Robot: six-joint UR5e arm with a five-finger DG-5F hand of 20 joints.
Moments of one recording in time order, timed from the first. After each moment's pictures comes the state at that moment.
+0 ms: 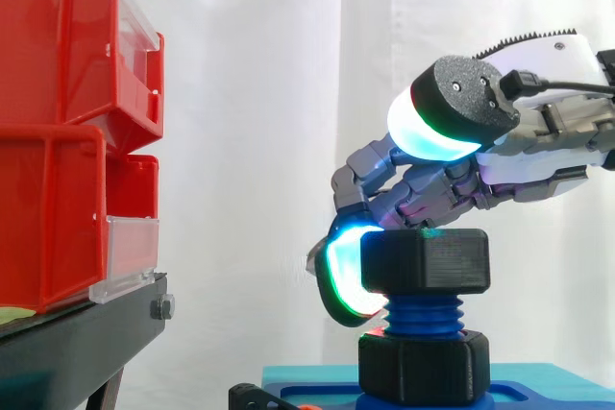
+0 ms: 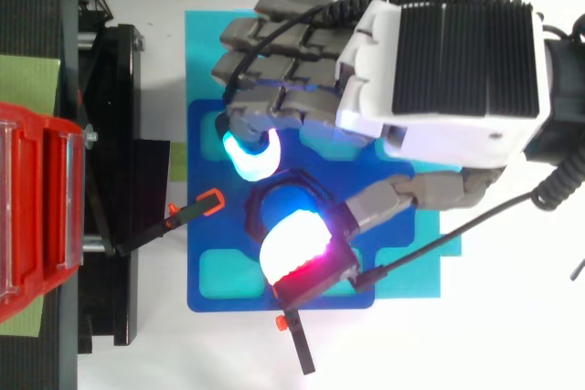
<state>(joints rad) 0.14 -2.20 -1.14 -3.07 -1.44 -1.11</state>
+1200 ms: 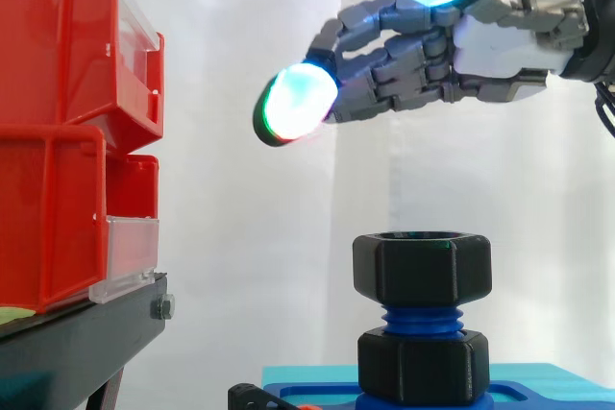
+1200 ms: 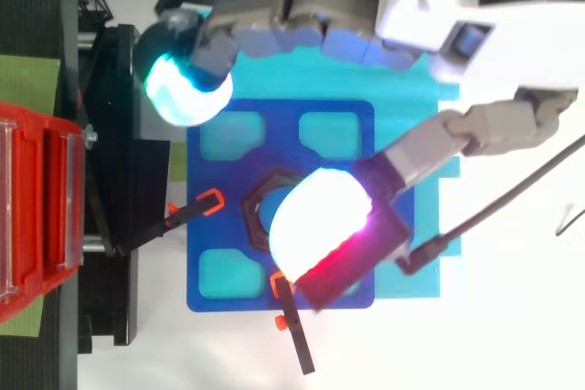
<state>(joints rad) 0.08 -2.16 -1.12 -2.92 -1.57 -1.14</state>
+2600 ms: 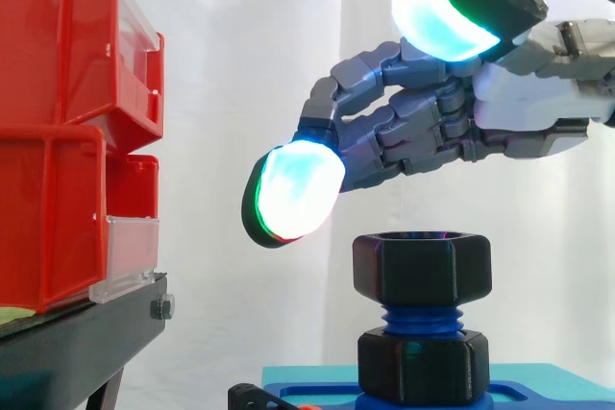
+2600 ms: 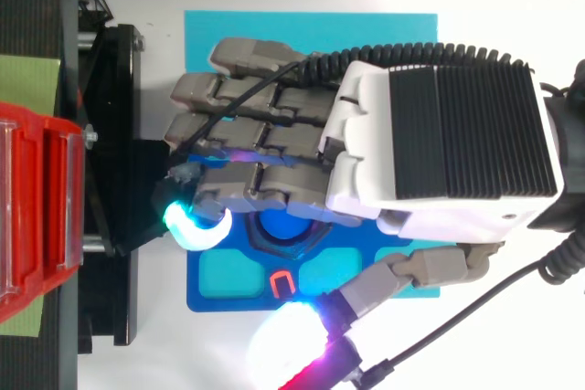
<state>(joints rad) 0.18 -2.19 -1.17 -2.94 -1.47 -1.10</state>
